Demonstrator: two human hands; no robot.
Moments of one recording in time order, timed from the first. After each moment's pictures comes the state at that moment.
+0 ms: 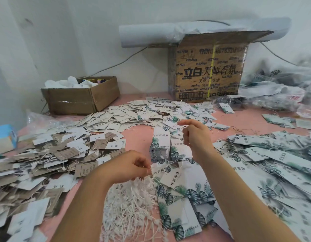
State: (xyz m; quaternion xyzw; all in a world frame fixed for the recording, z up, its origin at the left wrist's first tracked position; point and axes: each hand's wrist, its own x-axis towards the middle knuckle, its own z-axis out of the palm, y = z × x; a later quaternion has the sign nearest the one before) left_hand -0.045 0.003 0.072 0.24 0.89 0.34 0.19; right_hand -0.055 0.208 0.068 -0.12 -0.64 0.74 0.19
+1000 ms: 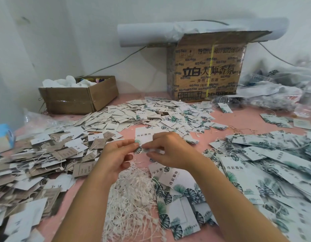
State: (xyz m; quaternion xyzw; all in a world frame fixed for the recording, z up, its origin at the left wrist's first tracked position) left_hand -0.062 0.006 0.058 -0.03 0.67 0.73 0.08; right_hand -0.040 0.178 0.070 0.31 -0.90 0.23 0.19
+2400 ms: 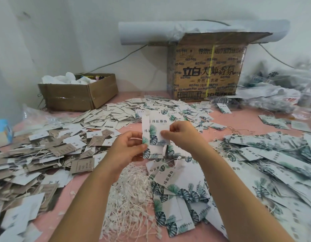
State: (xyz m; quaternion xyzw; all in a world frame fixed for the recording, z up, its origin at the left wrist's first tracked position) left_hand -0.053 0.019 0.062 0.13 0.71 0.68 0.07; right_hand -0.041 0.199 0.085 0.01 -0.88 0.47 0.11
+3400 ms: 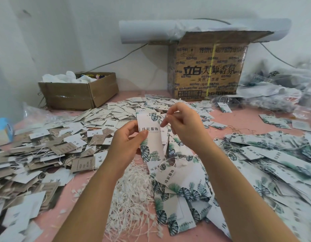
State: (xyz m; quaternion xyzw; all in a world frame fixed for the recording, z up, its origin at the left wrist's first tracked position) left_hand -0.042 0.027 0.072 0.19 0.70 0.69 -0.05; right_hand -0.031 0.192 0.101 0.11 -0.83 0.49 0.24
